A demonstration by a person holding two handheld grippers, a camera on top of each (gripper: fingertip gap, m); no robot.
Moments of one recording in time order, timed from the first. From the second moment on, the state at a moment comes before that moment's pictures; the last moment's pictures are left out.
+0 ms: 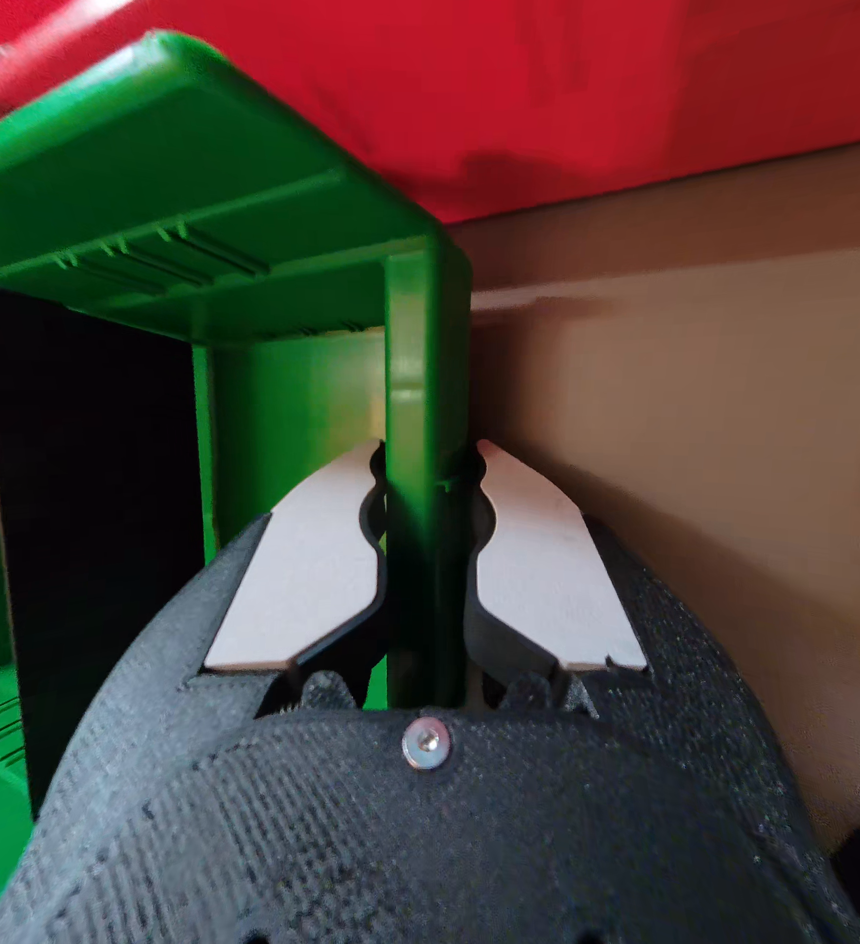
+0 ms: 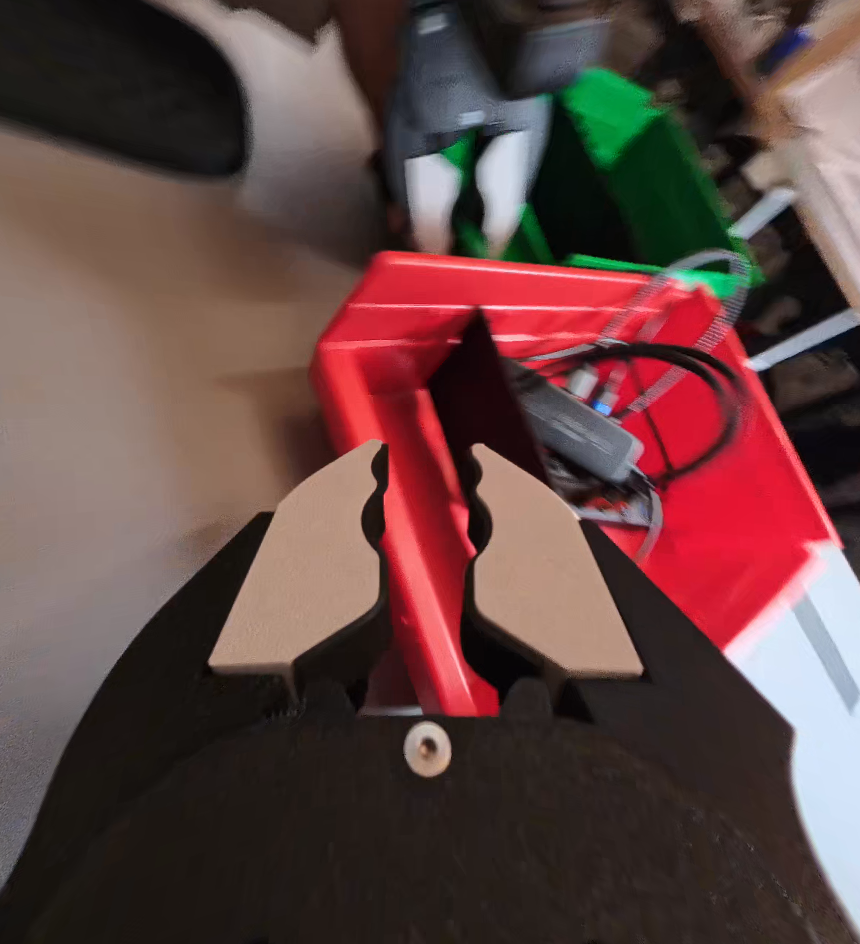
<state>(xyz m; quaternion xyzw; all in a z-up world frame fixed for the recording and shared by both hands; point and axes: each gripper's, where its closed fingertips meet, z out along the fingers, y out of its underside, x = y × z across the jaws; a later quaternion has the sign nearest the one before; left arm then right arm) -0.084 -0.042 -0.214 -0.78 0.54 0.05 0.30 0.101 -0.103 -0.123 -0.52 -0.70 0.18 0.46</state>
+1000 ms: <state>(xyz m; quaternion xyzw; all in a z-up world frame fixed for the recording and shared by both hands) 0.034 -0.082 -0.134 -0.79 0.09 -0.11 0.60 0.201 -0.026 -0.119 -0.71 -0.31 0.16 0.61</state>
